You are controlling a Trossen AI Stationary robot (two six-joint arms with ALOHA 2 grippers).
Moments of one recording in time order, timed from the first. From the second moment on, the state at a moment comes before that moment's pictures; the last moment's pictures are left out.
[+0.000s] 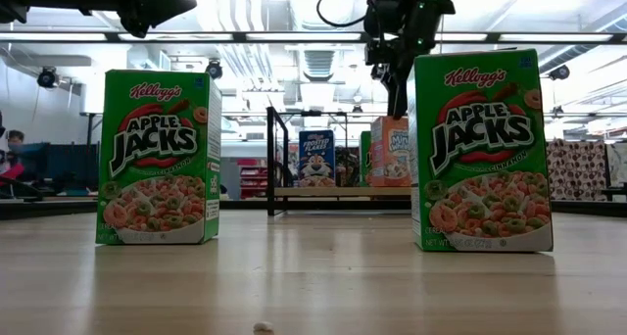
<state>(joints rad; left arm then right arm) -0.02 0.51 0.40 0.27 -0.32 0.14 -0.55 1.67 1.56 -1.05 -0.02 -0.58</state>
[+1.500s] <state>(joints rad) -0.02 0.53 0.40 0.28 -0.32 0.14 -0.77 1.62 1.51 -1.18 -0.09 -0.65</state>
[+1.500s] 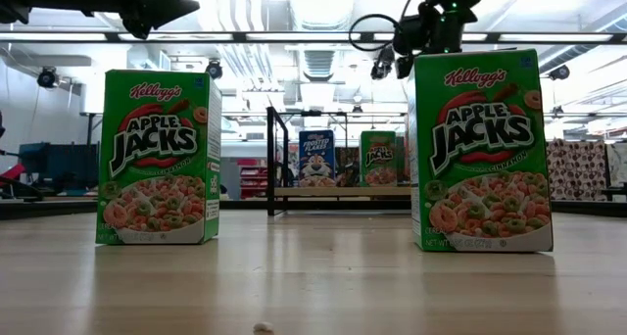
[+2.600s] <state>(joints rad) -0.02 0.54 0.40 0.27 -0.32 0.13 -0.81 1.62 1.43 -1.17 0.00 -0.66</state>
